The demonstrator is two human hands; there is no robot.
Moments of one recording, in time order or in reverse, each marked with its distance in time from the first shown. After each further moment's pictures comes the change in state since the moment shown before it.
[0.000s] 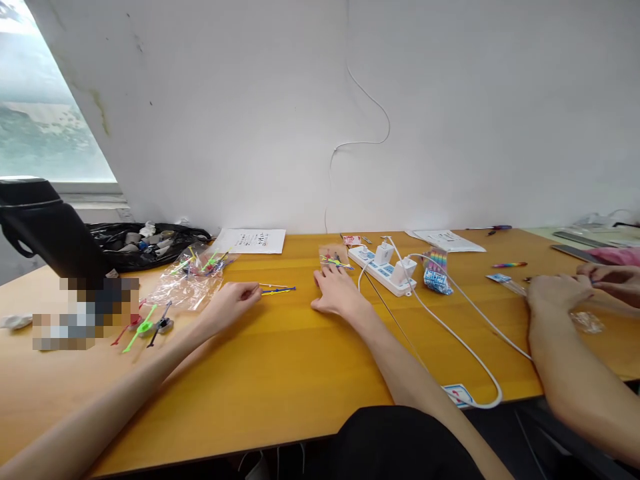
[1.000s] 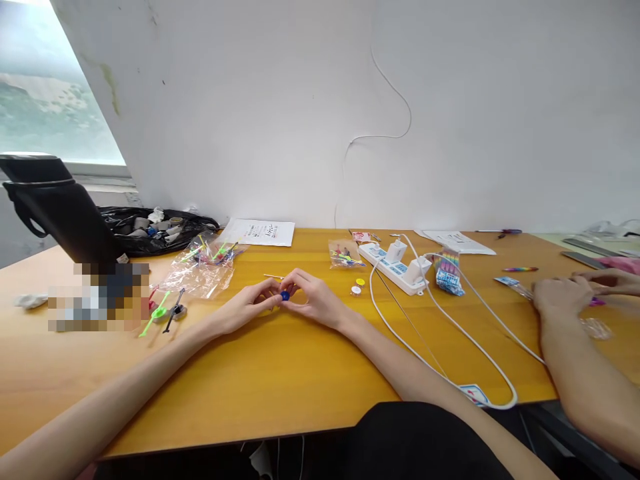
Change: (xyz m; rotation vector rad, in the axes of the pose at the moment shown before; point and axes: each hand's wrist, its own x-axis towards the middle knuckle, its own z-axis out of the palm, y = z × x) left_hand -0.015 -0.008 0.010 -0.560 -0.200 0.105; right_hand 0.006 -0.064 0.018 0.857 0.200 -0.419
